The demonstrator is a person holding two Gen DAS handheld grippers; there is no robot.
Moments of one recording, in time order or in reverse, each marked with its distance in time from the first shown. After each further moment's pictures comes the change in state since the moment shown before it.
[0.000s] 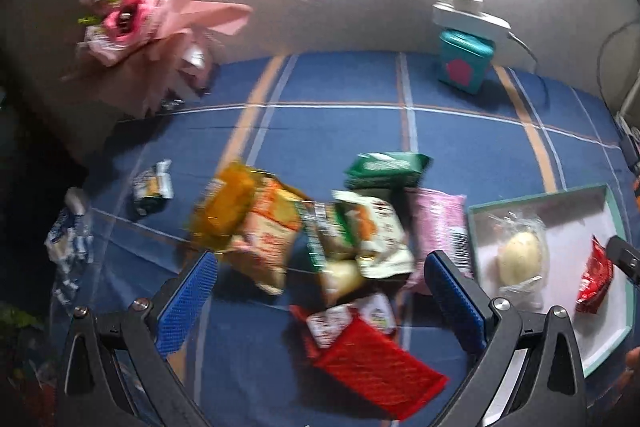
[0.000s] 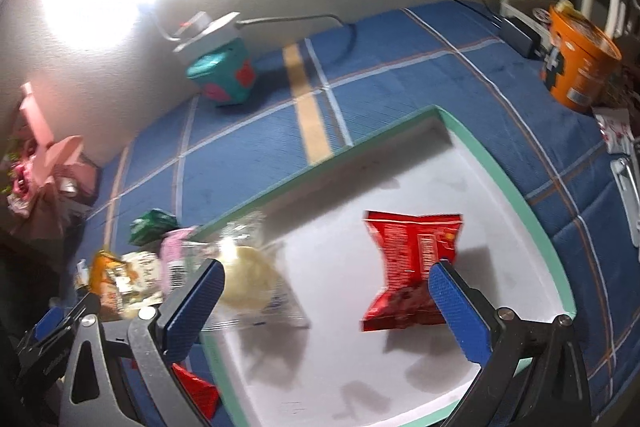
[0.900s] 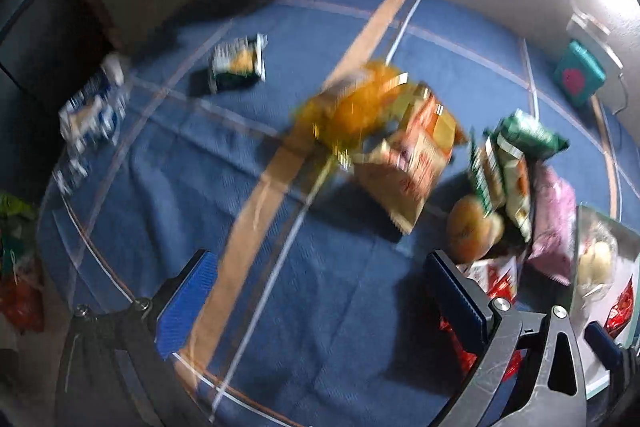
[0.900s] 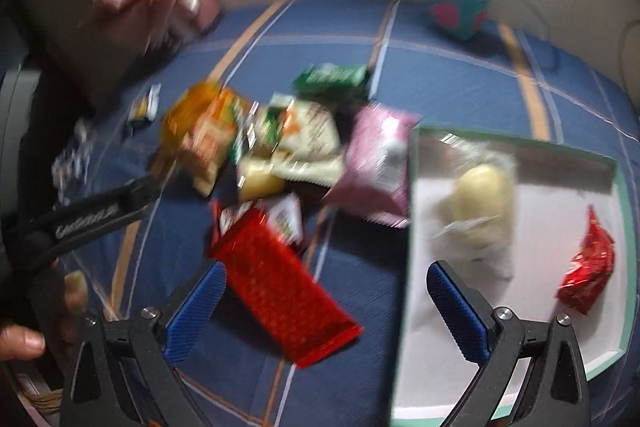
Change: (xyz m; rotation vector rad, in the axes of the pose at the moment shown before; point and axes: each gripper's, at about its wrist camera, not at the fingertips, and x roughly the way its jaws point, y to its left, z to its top) left arm 0.058 0.100 -0.057 -0.305 0.242 0.039; right arm 0.035 0.169 -0.110 -0.558 0.196 0.123
